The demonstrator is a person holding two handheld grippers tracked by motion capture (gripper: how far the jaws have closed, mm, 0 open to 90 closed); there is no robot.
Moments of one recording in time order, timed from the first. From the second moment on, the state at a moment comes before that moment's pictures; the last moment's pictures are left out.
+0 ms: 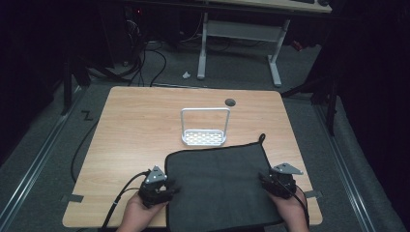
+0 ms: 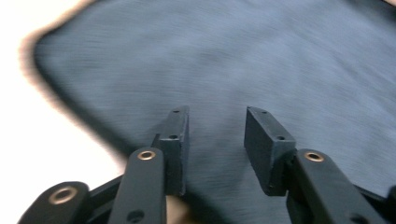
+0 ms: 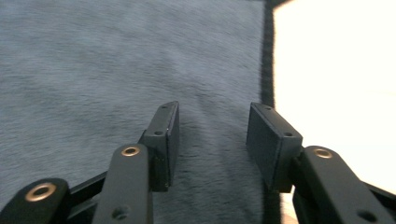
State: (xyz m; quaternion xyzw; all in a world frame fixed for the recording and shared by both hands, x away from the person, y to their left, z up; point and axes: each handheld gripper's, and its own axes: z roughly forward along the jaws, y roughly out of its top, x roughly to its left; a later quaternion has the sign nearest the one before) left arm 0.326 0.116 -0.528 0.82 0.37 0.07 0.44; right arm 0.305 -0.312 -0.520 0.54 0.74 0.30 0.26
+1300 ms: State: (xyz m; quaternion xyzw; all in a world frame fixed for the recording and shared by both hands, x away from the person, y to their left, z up) left arm 0.407 0.115 -0.537 0.77 0.45 0.07 0.44; right arm 0.270 -0.127 -0.509 0.33 0.85 0.37 0.19
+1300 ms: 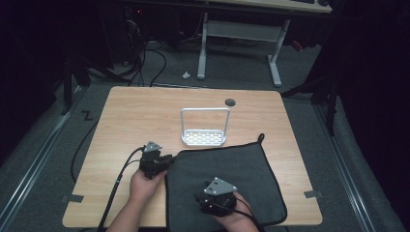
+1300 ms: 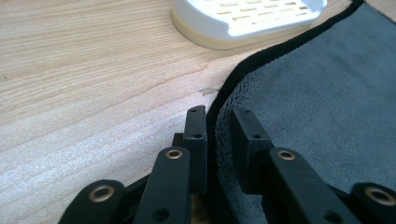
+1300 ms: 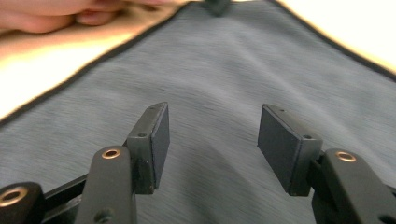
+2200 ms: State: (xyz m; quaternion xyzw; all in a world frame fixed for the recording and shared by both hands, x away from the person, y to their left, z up) left arm 0.406 0.117 -0.538 0.77 0.46 0.06 0.44; right arm 0.265 -0.051 -0.526 0.27 0.89 0.36 0.11
